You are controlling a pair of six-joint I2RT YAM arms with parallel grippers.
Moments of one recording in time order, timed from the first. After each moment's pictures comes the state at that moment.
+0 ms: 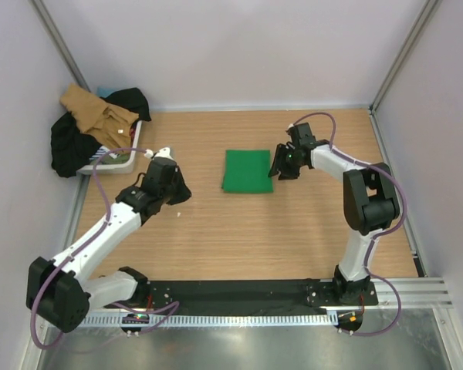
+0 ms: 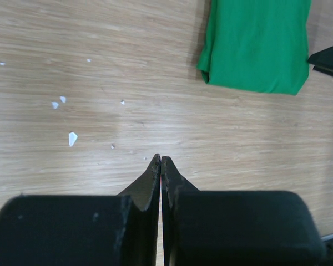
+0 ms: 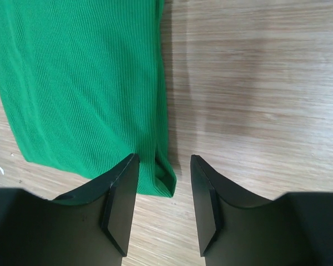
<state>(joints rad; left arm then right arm) -0.49 1.17 0.87 -0.47 -0.09 -0.66 0.27 1.88 1.29 -0.44 -0.22 0.47</state>
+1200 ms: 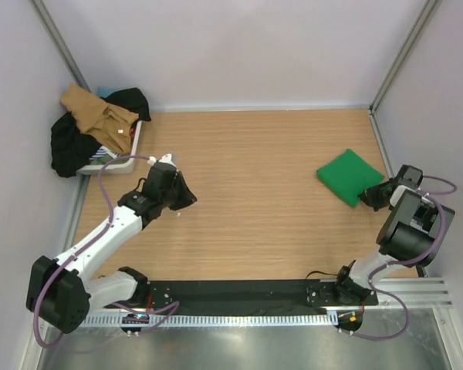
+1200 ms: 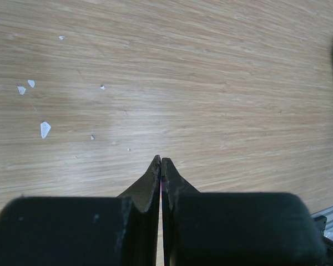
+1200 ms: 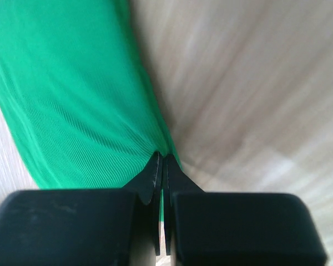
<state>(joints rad) -0.47 1.13 0.78 -0.39 0.01 -0.72 -0.57 1.63 0.81 -0.18 -0.26 0.72</state>
